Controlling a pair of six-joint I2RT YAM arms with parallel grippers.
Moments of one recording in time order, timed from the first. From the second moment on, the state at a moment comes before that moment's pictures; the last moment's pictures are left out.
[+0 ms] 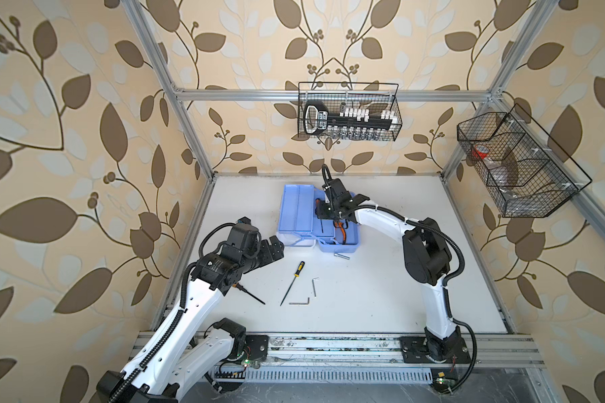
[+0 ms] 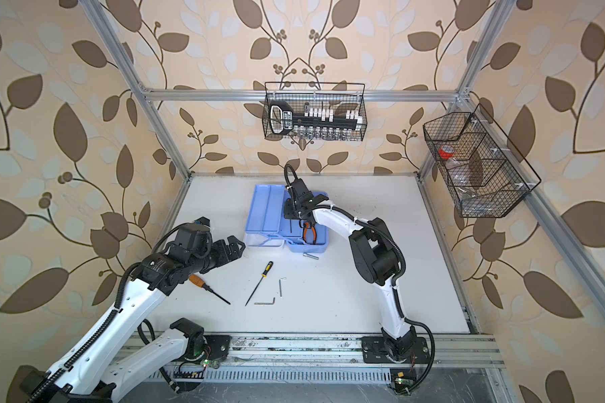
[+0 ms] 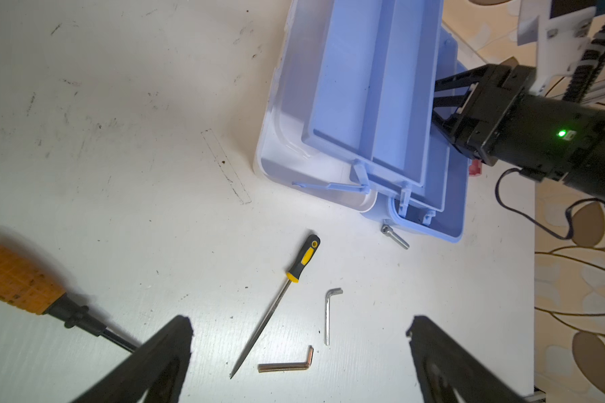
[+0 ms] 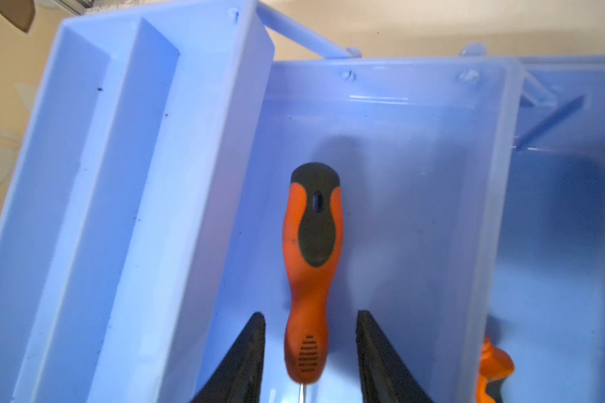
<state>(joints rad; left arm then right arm) -0.36 0.86 0.86 -0.83 0.04 -0.74 0.60 2.15 1.74 -0.44 0.03 0.53</state>
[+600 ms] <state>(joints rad) -0.42 0.92 0.57 -0.64 0.19 -0.78 0.61 1.60 1.28 -0.34 0.07 0.53</state>
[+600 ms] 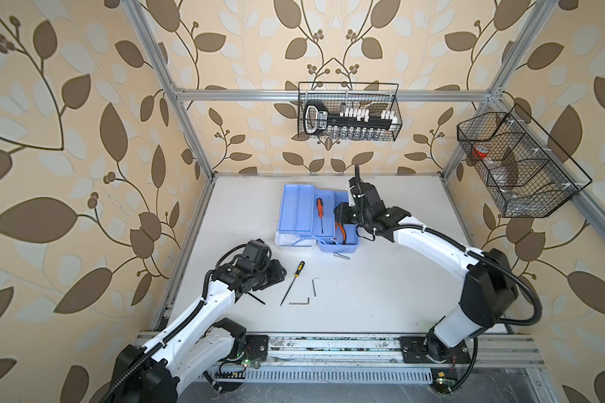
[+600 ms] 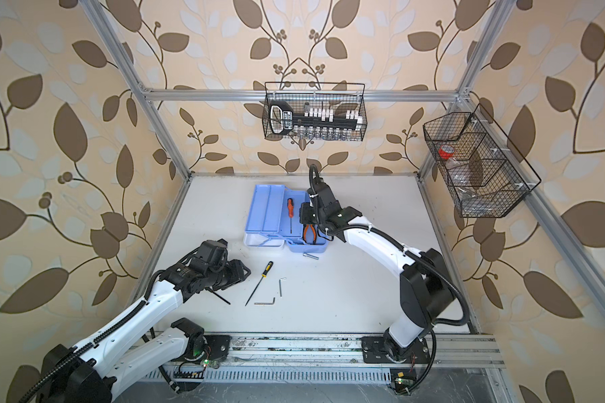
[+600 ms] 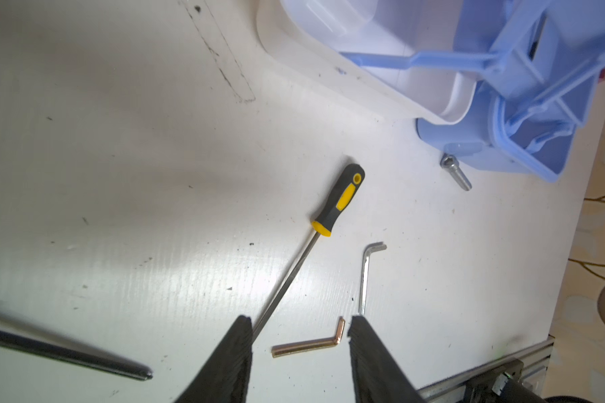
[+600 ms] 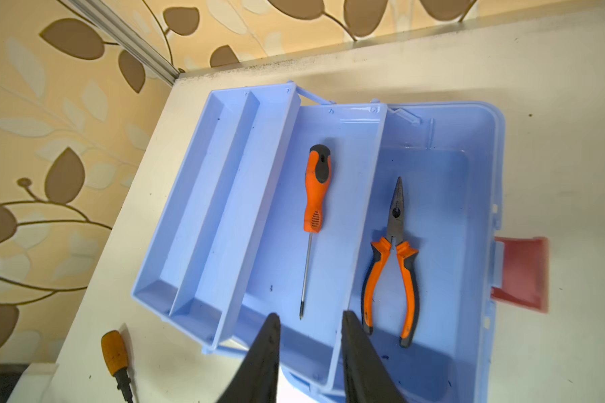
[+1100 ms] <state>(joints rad) -0.64 1.14 0.56 -0.52 0.00 -0.75 0.77 1.55 1.01 -0.32 0.09 0.58</state>
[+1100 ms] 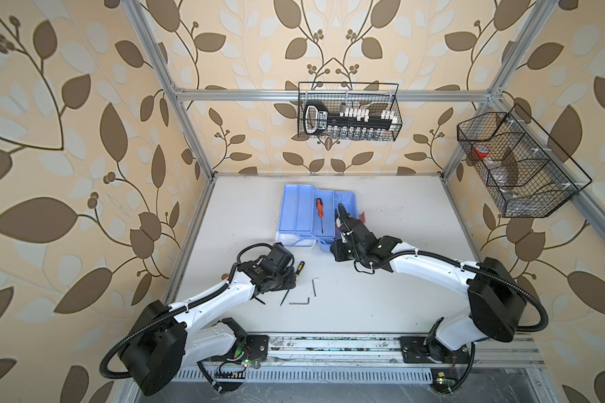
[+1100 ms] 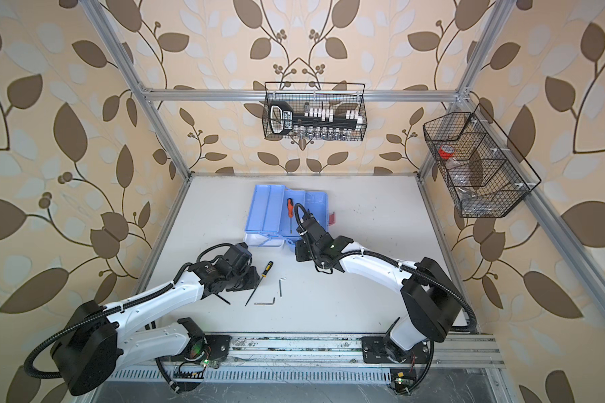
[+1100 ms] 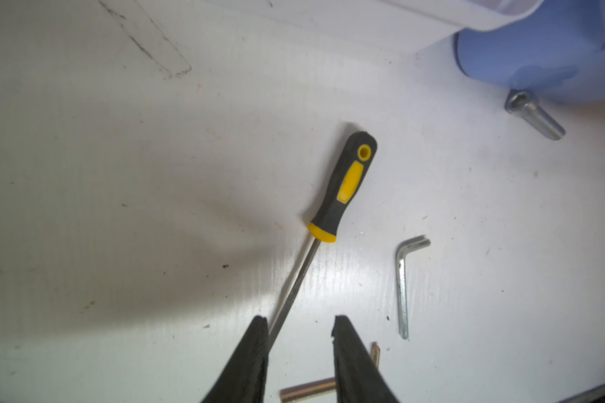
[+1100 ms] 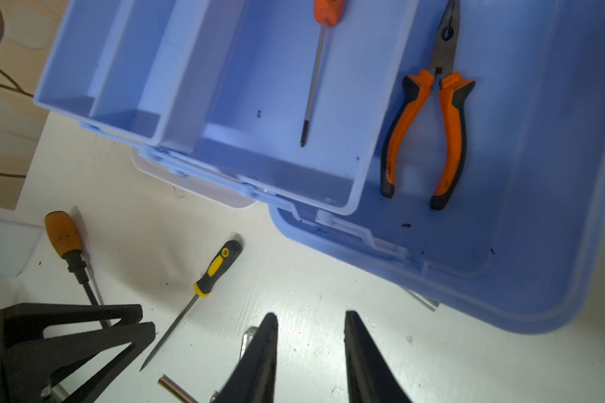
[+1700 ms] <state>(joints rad) -0.70 1.32 0.57 -0.42 -0.09 -0.73 0.74 1.61 1.01 -0.22 0.02 0.61</state>
